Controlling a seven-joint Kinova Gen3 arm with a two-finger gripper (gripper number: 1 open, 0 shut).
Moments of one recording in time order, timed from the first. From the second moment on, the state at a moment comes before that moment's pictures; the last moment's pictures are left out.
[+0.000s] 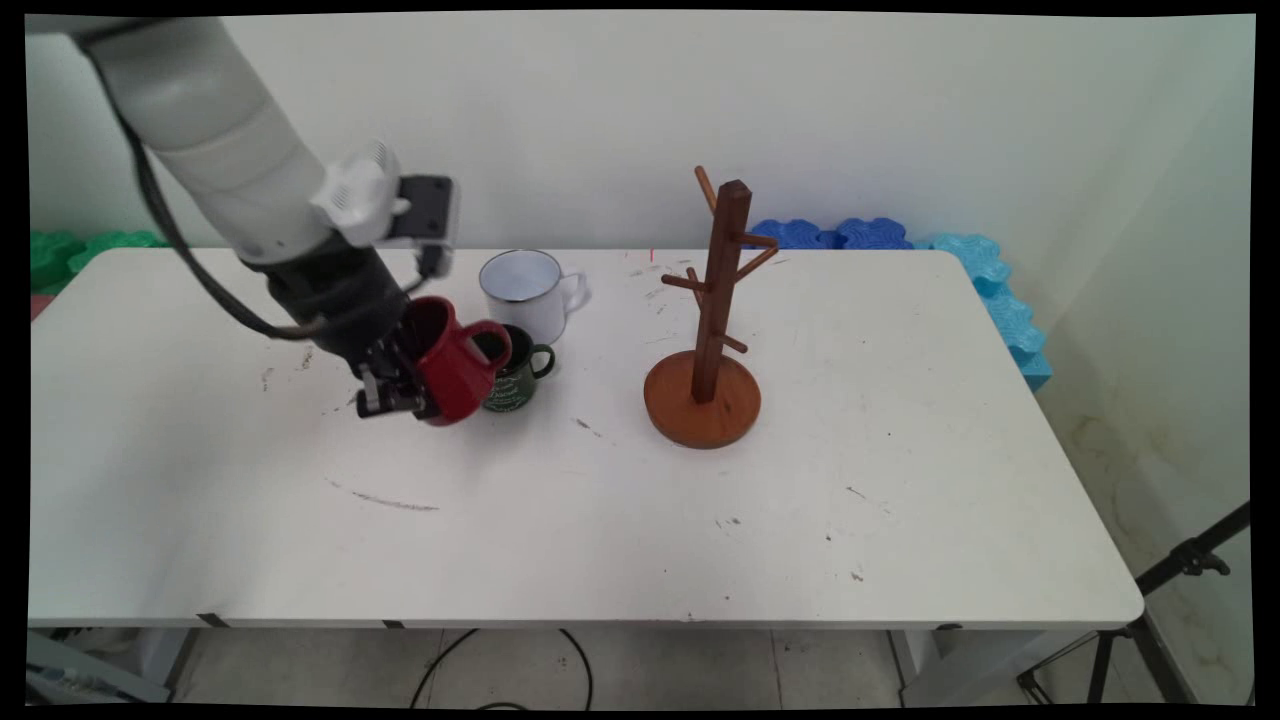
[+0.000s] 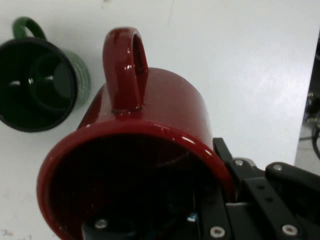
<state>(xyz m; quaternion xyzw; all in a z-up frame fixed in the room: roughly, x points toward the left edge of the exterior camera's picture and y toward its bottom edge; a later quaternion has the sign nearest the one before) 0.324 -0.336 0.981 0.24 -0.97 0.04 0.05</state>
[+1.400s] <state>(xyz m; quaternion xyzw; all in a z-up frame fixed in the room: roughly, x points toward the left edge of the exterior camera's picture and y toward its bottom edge) 0.219 -0.380 0.858 0.29 -0.95 0.04 -0.07</state>
